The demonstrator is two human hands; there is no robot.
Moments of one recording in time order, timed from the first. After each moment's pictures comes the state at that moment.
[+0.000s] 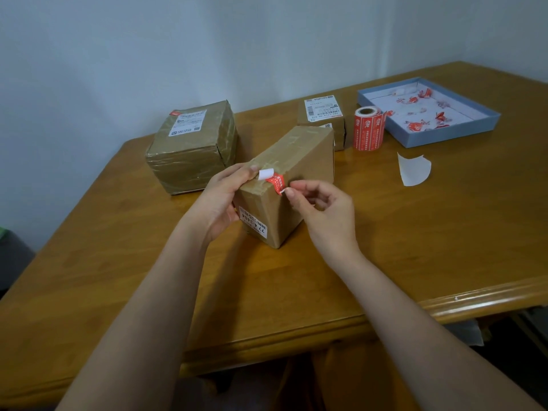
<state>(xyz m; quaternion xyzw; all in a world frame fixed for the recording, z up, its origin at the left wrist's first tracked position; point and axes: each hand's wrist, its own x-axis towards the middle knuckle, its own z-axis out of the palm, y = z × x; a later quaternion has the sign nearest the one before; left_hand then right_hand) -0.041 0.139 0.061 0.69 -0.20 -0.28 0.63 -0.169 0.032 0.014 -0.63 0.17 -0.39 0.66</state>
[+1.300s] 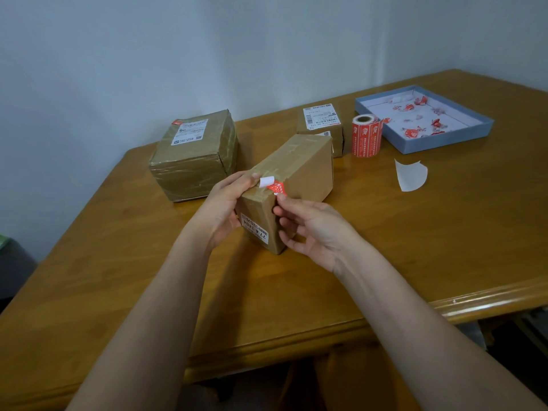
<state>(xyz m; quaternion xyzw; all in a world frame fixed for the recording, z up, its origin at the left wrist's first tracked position) -0.041 0.140 0.062 0.69 -0.21 -0.29 0.63 -0.168 0.037 0.040 -0.43 0.23 -0.10 0.87</state>
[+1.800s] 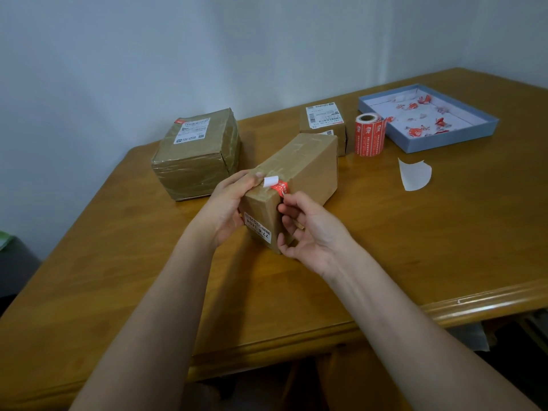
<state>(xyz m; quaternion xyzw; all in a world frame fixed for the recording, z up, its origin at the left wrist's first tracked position) -0.040 0.138 0.062 0.69 -0.21 -0.29 0.63 -0.164 0.051 0.046 -0.30 0.29 -0.11 0.90</state>
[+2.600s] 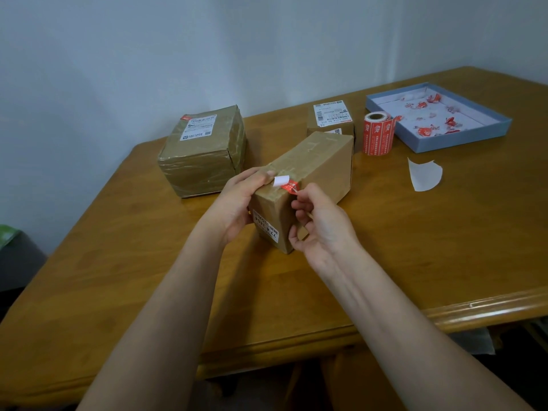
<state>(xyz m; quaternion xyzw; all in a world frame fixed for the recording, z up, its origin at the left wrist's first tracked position) -0.040 0.134 0.062 0.71 -0.21 -0.27 0.61 -0.161 0.061 0.053 -0.29 0.32 -0.19 0.88</state>
